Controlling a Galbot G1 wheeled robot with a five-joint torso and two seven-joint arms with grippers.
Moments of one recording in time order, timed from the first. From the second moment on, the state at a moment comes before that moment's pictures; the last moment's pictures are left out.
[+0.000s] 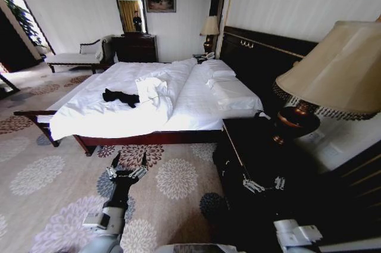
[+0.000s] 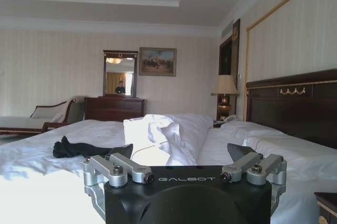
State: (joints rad) left arm 1.88 -1.45 -0.52 -2.44 -0.11 -0.03 -0.08; right arm -1.94 1.51 0.81 2.27 0.20 0.23 -0.23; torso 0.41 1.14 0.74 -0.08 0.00
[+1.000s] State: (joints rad) left arm 1.94 -1.46 -0.47 -2.50 -0.07 0.05 -0.16; right arm -1.84 1.40 0.83 2.20 0.38 0.19 -0.19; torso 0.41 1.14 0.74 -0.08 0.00
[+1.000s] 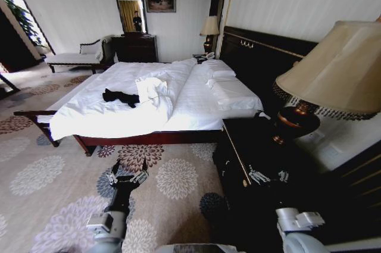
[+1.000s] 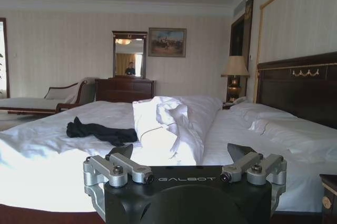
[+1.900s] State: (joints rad) left arm 1.96 -1.48 -0.50 -2.50 -0.12 -0.04 -0.08; right arm -1.86 1.42 0.86 2.26 0.31 0.23 -0.20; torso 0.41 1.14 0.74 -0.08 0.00
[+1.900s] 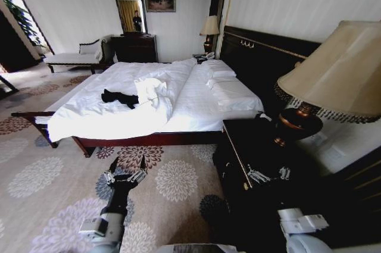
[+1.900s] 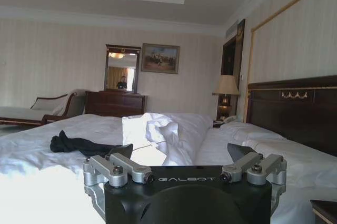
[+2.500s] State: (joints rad) left arm 1.93 -1.46 -0.61 -2.50 -0.18 -0.03 -0.05; right arm -1.87 1.43 0.87 2.27 0.30 0.24 -0.21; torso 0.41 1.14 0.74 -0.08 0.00
